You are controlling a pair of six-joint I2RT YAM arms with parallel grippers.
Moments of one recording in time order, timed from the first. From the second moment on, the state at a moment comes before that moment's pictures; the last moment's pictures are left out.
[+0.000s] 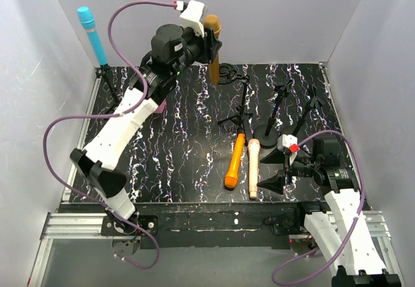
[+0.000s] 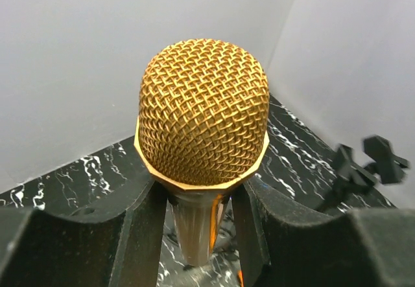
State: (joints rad) left arm -0.65 1.65 1.98 -0.33 -0.03 -0.10; right arm 0.11 0.63 0.65 -0.84 -1.22 -0.61
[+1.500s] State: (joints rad) left arm -0.58 1.79 1.76 -0.05 0.13 -0.25; right arm 0.07 0.60 0.64 -0.85 -1.22 -0.66
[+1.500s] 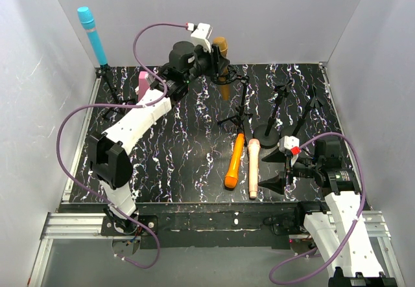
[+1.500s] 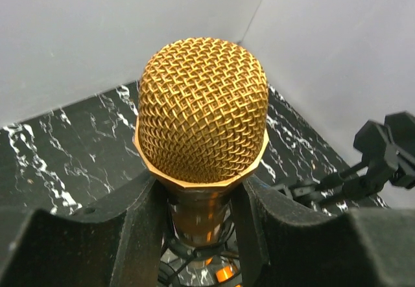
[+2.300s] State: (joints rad) left arm -0.58 1.48 1.52 -0.05 0.11 -0.25; right arm 0.06 0.61 0.64 -0.86 -1.22 -0.69
